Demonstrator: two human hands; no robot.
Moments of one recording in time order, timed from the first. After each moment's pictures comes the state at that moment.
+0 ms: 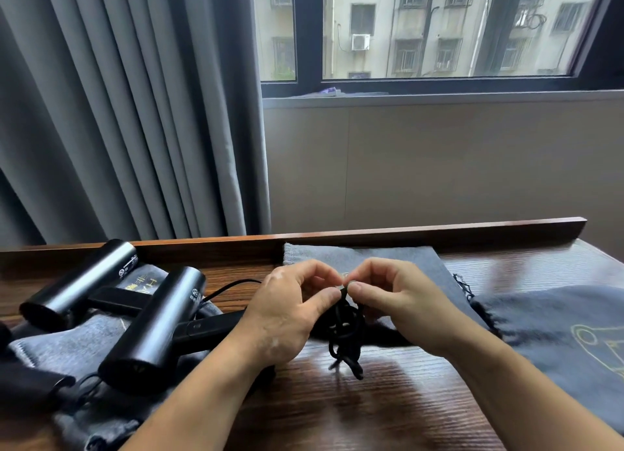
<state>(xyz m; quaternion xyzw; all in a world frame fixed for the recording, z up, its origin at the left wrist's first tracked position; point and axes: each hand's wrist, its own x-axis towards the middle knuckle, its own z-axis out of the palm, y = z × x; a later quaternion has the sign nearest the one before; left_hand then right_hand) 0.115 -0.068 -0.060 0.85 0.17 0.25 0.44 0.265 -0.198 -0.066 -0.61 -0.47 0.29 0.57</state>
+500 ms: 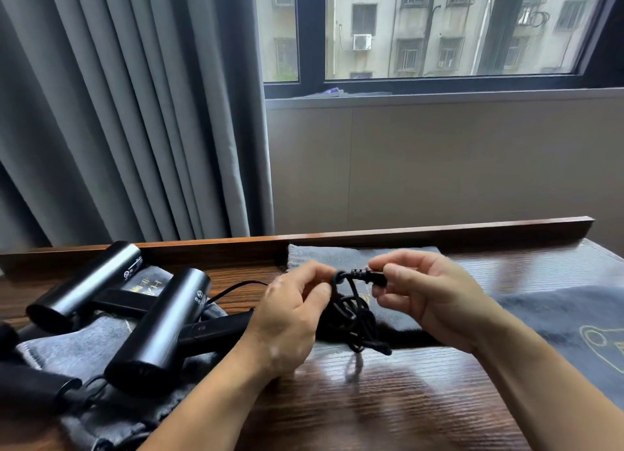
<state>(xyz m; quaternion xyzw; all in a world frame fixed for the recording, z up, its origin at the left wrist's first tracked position) 0.109 -0.076 -0.063 0.81 0.17 0.28 0.48 0.282 -0.211 -0.057 -0.49 -0.34 0.41 0.69</state>
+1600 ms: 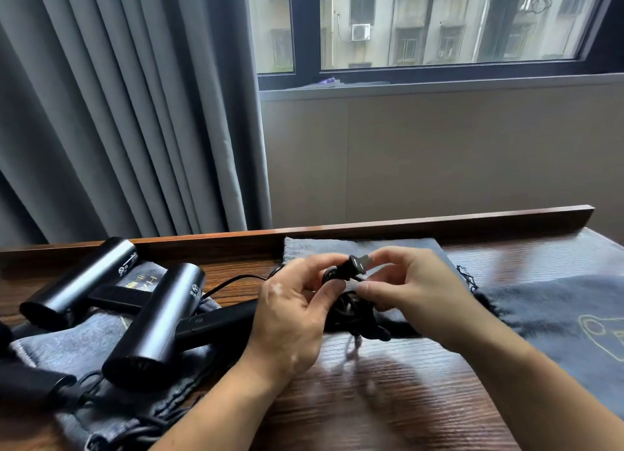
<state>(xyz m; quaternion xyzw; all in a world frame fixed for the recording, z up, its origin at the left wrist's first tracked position) 0.121 -0.087 -0.079 0.77 0.13 0.40 0.48 0.262 -0.209 -0.055 -0.69 -0.42 0.23 0.55</state>
